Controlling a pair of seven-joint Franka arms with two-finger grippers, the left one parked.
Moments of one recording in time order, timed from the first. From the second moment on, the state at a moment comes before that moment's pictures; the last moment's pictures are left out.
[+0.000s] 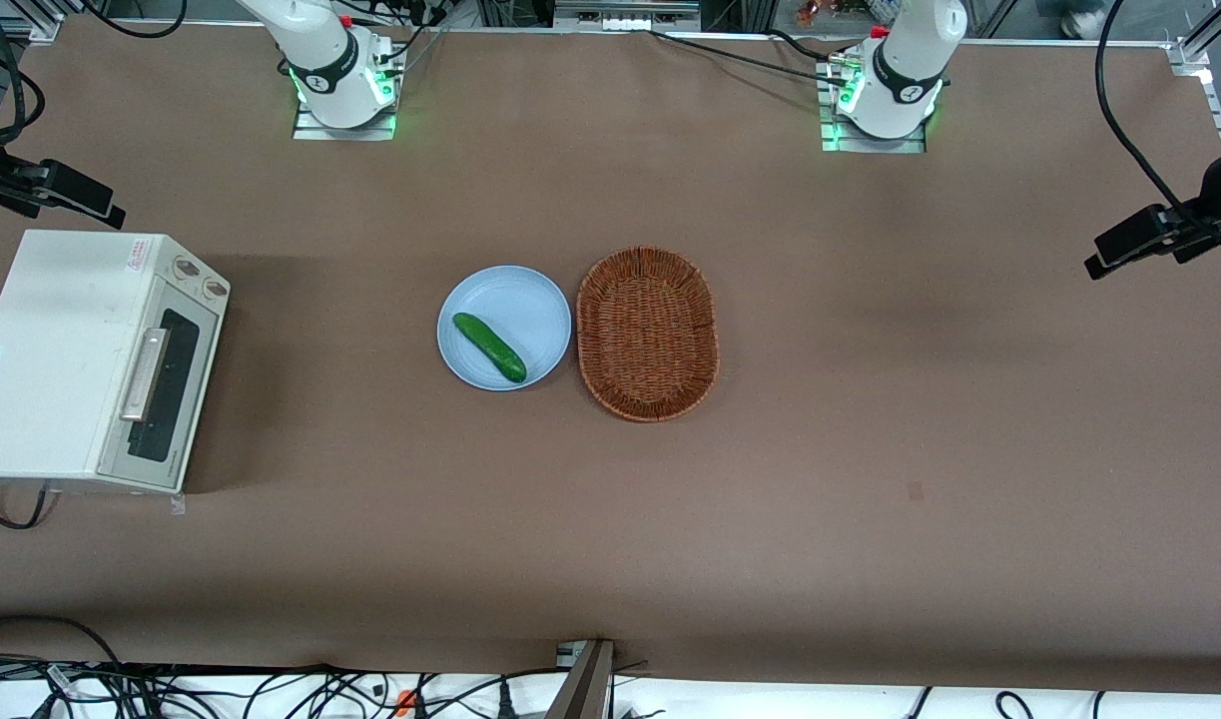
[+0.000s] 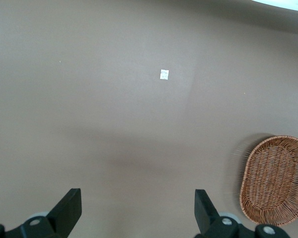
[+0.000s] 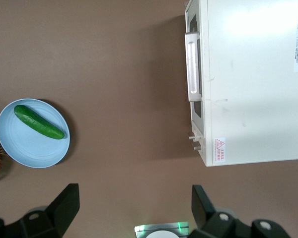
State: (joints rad) arm 0.03 0.00 -0.08 -1.56 0.02 1.47 0.09
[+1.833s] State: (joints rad) arm 0.05 0.01 -0.07 -1.56 0.01 1.45 0.09
